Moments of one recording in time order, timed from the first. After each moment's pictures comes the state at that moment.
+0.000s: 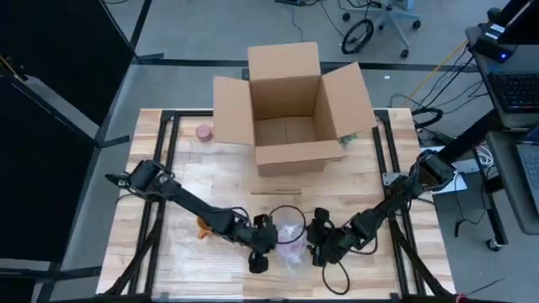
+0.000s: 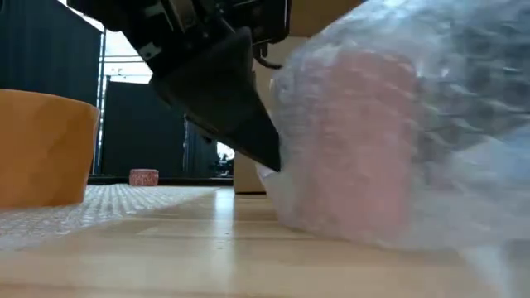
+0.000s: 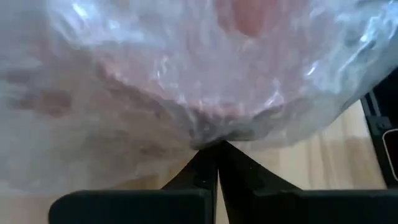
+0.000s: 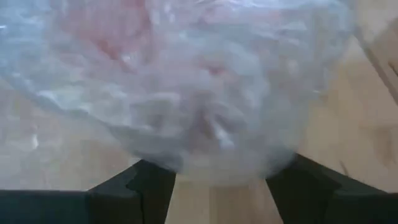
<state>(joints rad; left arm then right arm) -0.44 1.96 1.17 -0.02 -0.08 -0.47 0.62 1.70 0.81 0.01 0.49 0.52</state>
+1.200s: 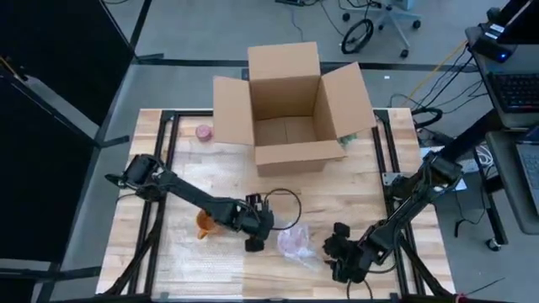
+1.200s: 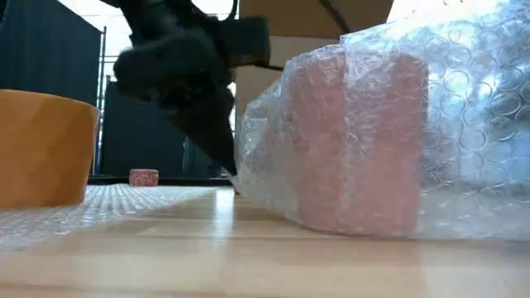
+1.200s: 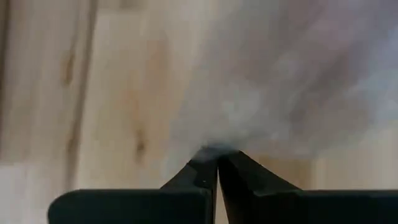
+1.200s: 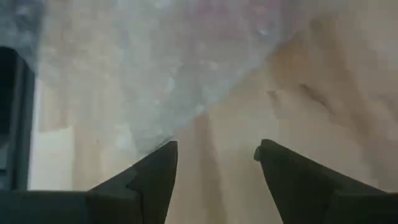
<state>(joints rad) -0.37 1.89 1.22 -0.40 -0.26 -0.31 0.86 1.69 0.81 -0.18 0.44 0.98</state>
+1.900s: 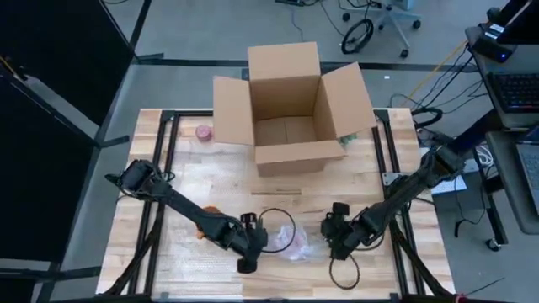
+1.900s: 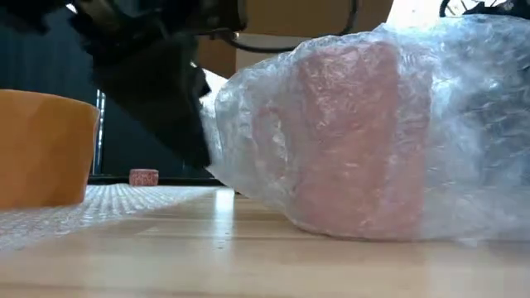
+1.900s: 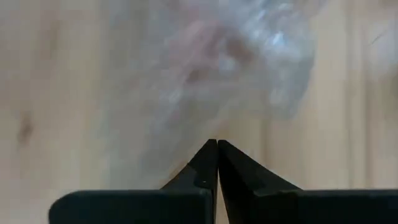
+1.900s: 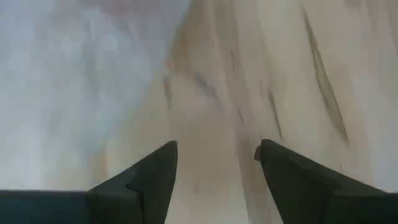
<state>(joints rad) -0.51 1.87 1.23 -0.45 -0.23 -0.47 0.69 1.51 0.81 -0.55 0.26 0.85</state>
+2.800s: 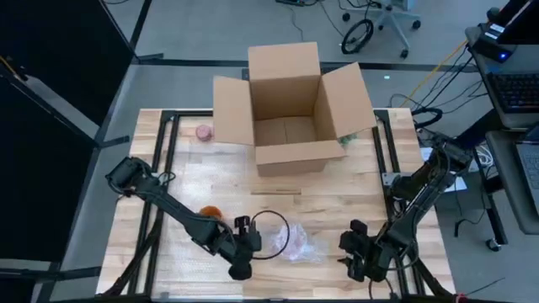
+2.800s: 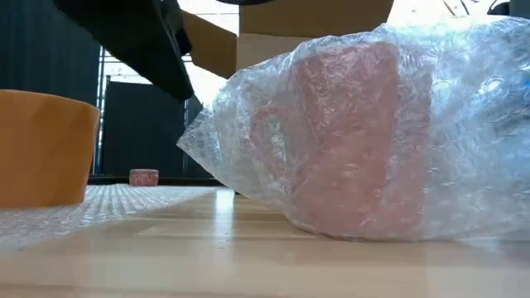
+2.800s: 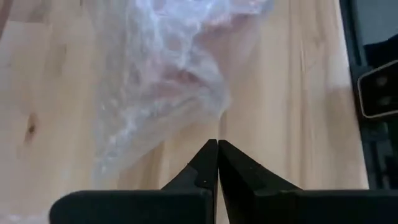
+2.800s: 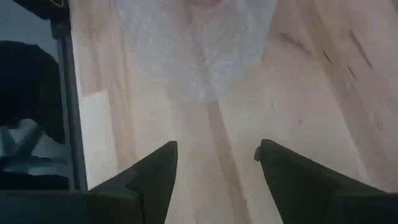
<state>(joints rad) -0.56 1.80 1.24 -0.43 -0.26 -0.54 0.95 1.48 0.81 -0.45 0.39 1.19</state>
